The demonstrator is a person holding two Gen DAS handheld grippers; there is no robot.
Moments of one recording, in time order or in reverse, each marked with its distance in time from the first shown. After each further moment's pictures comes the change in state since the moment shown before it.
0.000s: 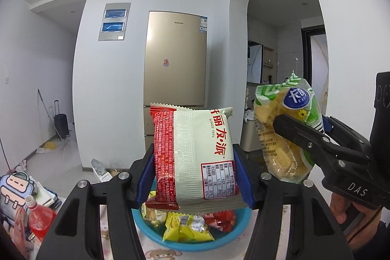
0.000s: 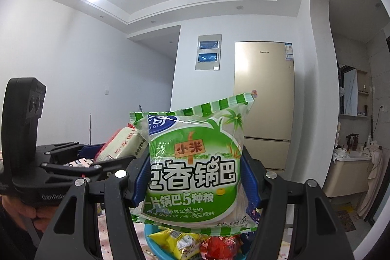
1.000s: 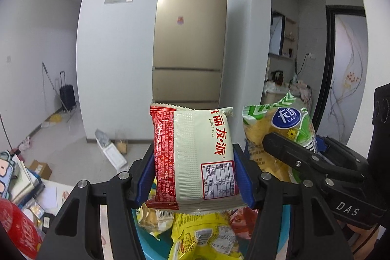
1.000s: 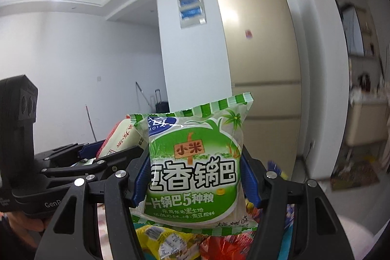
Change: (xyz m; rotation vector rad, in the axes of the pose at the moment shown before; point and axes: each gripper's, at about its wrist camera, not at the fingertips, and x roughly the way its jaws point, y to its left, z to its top) left arm 0.174 0.039 -0.056 -0.049 0.211 0.081; right arm 0.144 -0.072 -0.092 0.238 0.247 0.040
